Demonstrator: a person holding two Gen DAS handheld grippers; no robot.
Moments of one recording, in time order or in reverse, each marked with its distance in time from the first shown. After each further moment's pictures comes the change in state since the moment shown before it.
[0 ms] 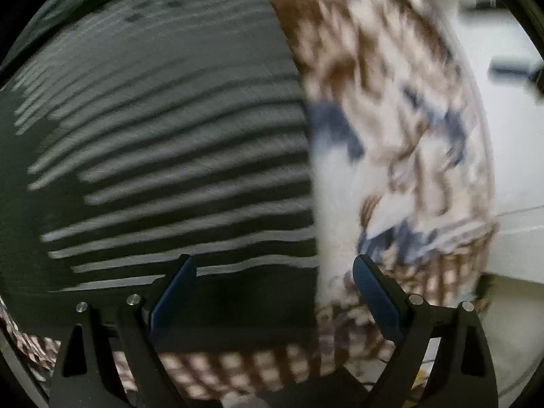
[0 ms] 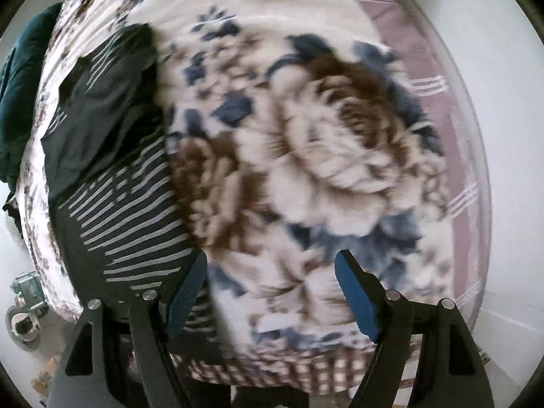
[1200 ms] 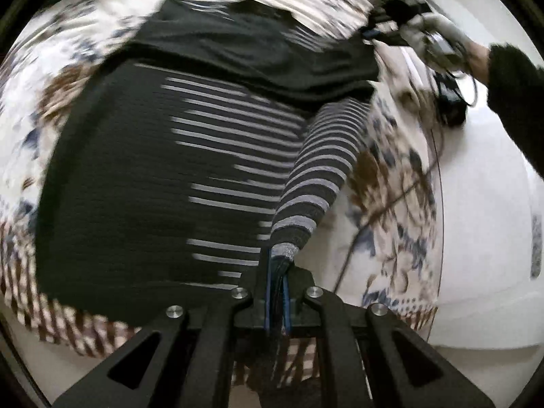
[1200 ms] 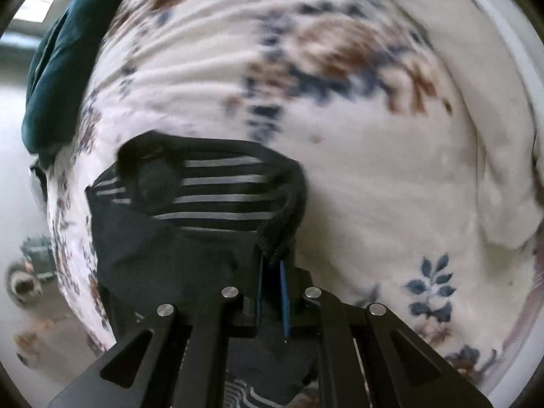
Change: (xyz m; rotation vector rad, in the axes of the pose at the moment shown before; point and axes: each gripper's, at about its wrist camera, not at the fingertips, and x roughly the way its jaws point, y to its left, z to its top) left arm -0.165 0.175 -0.062 -0.367 -0.405 -0.190; right arm 0.005 0.305 0.268 -0.350 -0.045 0.098
